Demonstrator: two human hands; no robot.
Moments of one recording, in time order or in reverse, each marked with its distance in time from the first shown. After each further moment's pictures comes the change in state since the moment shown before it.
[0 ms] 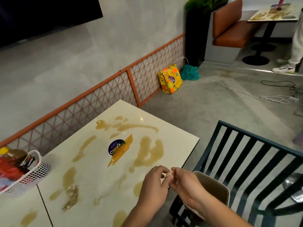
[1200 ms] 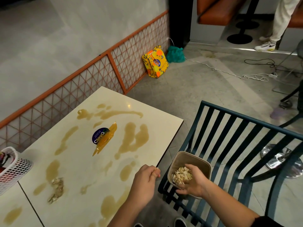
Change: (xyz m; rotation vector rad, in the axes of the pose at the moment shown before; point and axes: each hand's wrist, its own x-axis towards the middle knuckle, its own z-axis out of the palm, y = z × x) left_hand -0.025 -0.016 0.039 0.033 -0.193 -0.079; right_hand 0.034 0.029 -0.150 0.113 0.243 0.444
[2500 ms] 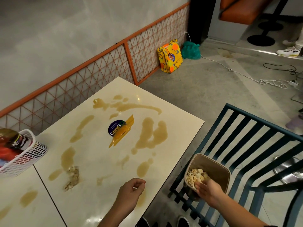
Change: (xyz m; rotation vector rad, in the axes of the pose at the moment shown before) left_hand -0.024 -0.141 -0.057 -0.318 -0.002 -0.397; right_hand 0.047 0.026 0.009 -0.041 0.370 -0.117
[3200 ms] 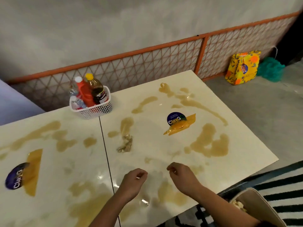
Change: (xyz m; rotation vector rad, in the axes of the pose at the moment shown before) left_hand -0.021 -0.115 -0.120 -0.177 0.261 -0.144; right_hand -0.117 0.107 0.254 -1.687 -0.564 -1.010
